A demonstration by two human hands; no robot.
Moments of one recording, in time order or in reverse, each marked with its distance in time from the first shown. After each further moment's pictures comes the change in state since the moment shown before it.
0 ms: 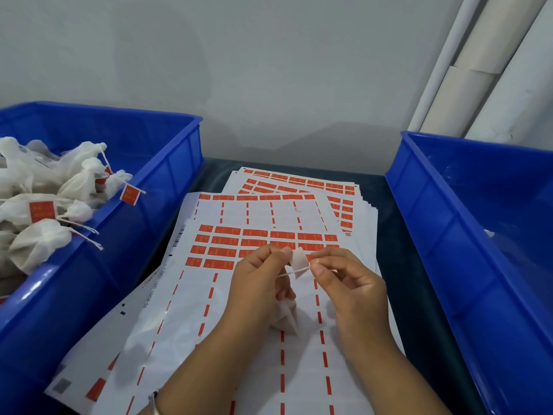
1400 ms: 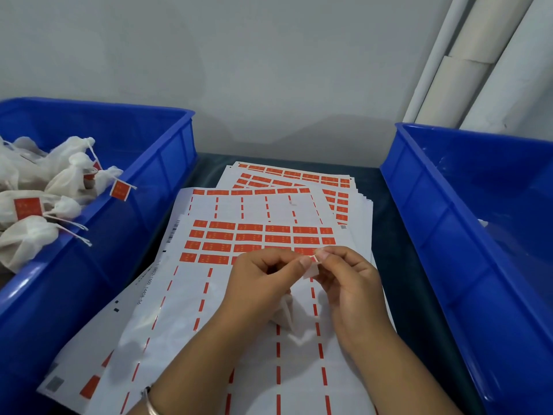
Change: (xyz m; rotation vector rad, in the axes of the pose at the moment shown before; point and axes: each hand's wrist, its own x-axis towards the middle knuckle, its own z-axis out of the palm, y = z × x) left_hand -0.006 -0.002 -0.007 0.213 -0.274 0.306; right_hand 0.005 0.003 -0.002 0.180 0.062 0.264
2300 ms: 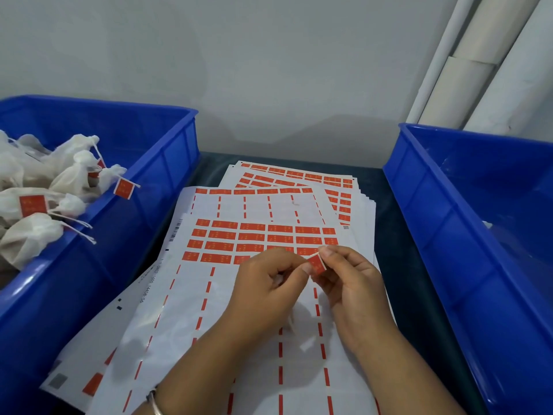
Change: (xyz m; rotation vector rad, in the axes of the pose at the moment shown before) left_hand -0.001 -0.013 -0.002 0.331 -0.045 0.254; right_hand 0.005 0.003 -0.001 0.082 0.022 0.089
